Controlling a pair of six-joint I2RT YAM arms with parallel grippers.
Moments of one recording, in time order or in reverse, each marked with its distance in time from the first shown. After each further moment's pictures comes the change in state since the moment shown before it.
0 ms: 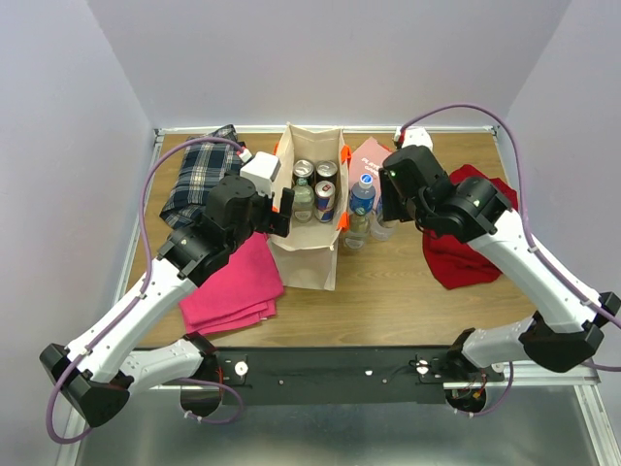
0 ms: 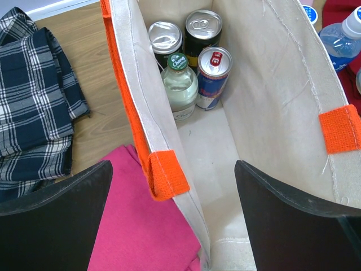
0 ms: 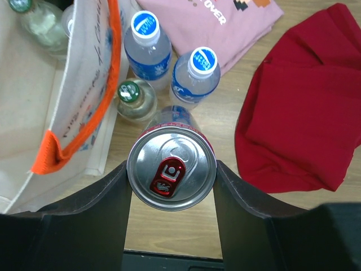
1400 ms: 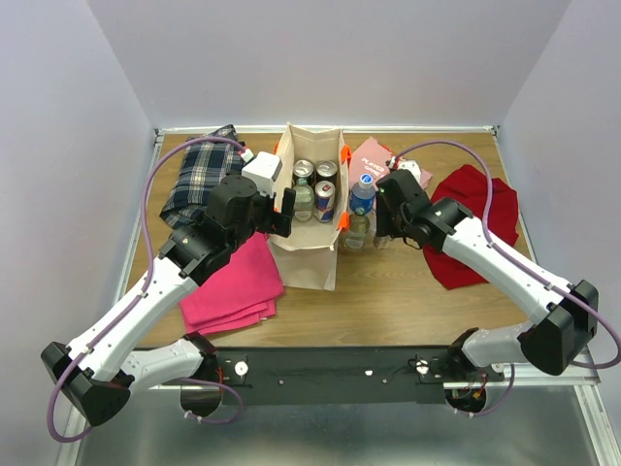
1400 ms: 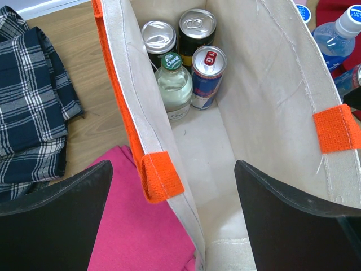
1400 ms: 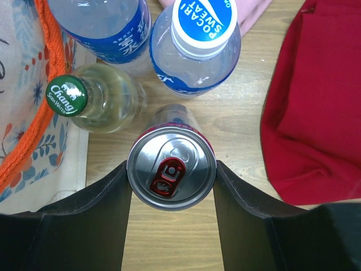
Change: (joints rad) left arm 0.000 0.008 0.000 0.006 0.020 -0.008; right arm -0.159 -0.016 -0.480 0.359 -0.132 0.040
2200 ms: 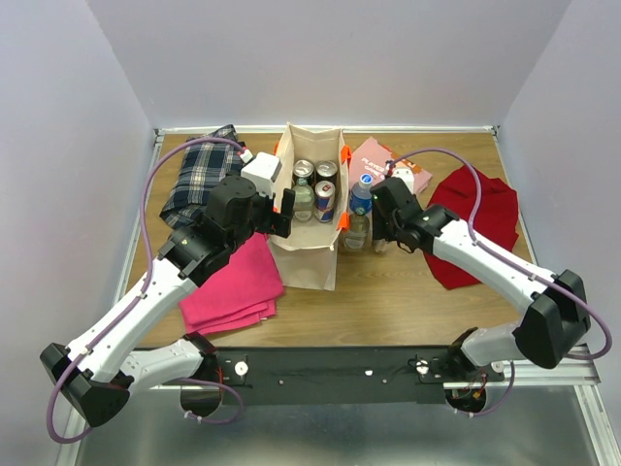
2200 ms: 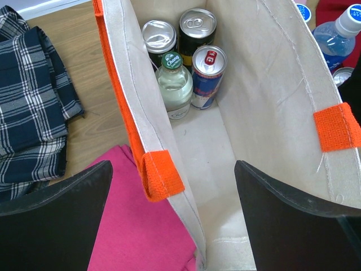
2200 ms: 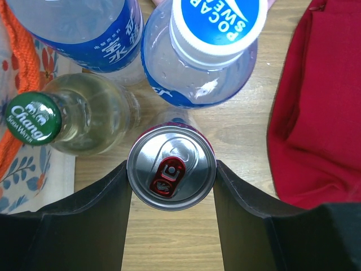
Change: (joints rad) left arm 0.000 -0.007 -0.005 0.001 -0.001 0.000; right arm -0.001 0.035 -0.113 0.154 0.026 -0.004
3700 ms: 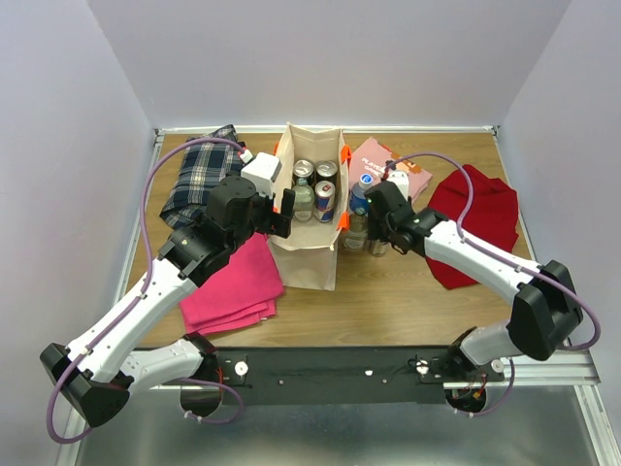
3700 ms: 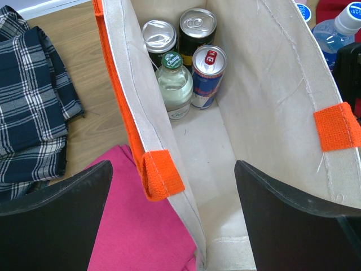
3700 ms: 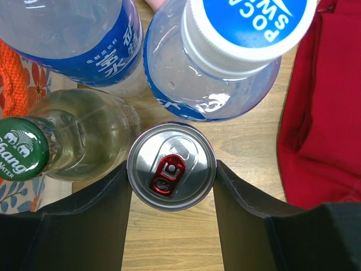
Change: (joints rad) left arm 0.000 -0.001 -0.002 0.000 0.000 0.000; right arm 0.000 0.063 -0.048 0.113 0.034 0.014
